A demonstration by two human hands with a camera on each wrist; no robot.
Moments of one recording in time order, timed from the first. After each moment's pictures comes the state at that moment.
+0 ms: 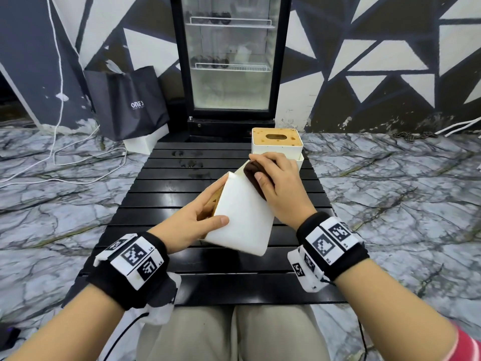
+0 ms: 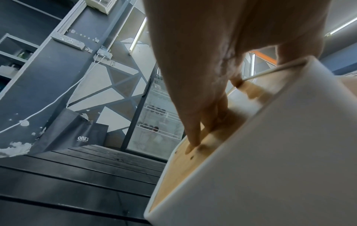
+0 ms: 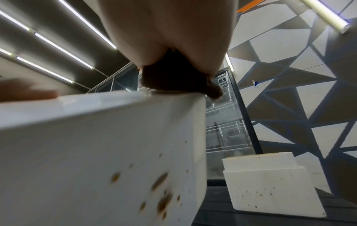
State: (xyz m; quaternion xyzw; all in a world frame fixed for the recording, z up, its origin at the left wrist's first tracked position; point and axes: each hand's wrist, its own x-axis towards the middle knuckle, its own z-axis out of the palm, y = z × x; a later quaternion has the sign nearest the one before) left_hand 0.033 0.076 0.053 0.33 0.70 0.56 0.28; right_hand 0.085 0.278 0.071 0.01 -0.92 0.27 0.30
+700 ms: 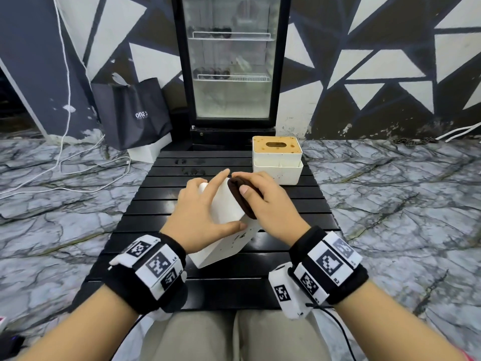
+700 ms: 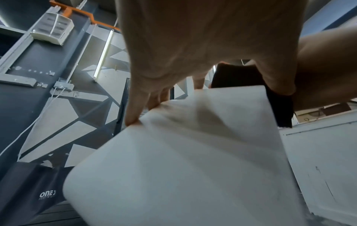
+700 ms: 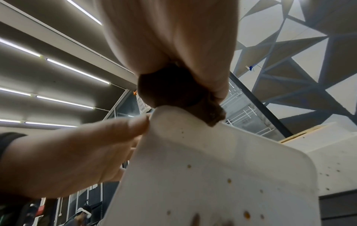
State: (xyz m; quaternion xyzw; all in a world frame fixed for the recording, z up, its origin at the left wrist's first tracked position) left_hand 0.051 0.089 0.080 0.31 0.90 0.32 0.01; right_hand 0.108 0.242 0.091 0.02 -0.86 0.47 0.20
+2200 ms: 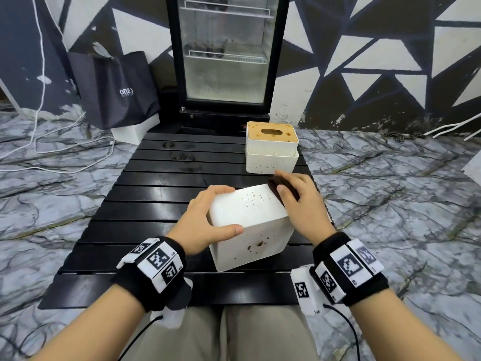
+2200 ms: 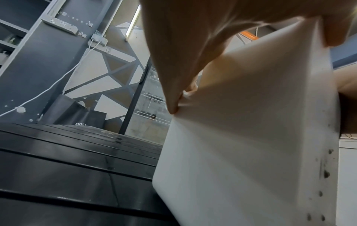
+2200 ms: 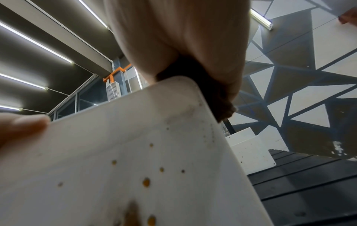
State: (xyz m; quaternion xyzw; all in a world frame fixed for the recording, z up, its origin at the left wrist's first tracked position) left_hand 0.040 0.103 0.029 0.29 0.80 0.51 0.16; right_hand 0.111 0.303 0.051 -0.13 -0.86 0.43 0.24
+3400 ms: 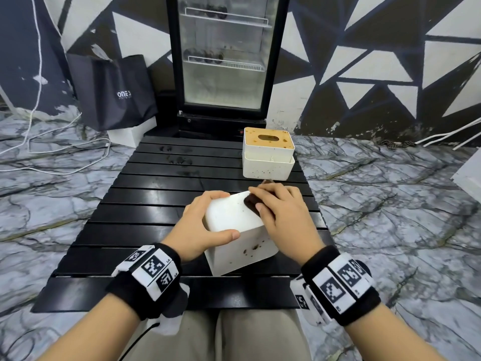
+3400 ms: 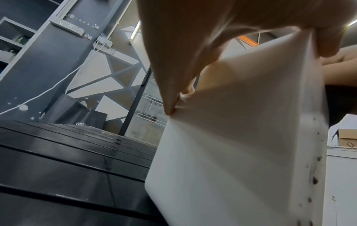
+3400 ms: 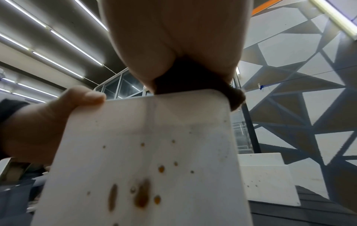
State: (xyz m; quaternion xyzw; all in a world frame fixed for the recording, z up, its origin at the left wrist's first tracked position) left_hand 0.042 0.102 0.028 0.29 0.79 0.52 0.15; right_hand 0.121 0.278 0.051 -0.03 -0.95 0.16 0.25
